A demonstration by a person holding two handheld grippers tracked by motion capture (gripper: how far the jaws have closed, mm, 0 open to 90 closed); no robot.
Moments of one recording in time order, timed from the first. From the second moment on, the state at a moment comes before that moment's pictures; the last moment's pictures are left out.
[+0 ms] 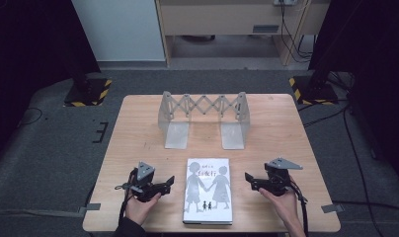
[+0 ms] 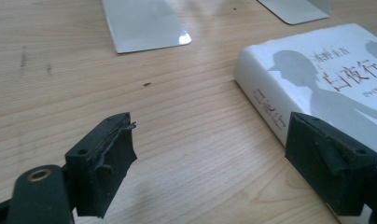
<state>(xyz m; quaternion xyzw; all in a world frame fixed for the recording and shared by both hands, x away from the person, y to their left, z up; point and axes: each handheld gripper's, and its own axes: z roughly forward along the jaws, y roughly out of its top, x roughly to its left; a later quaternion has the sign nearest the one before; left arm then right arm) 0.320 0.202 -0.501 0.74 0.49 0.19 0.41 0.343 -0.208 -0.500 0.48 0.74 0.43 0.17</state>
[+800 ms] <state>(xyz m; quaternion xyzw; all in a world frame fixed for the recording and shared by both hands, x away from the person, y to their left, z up) 0.315 0.163 -0.510 0.78 0.45 0.14 0.41 0.335 -0.155 -0.517 0.42 0.78 0.45 0.10</state>
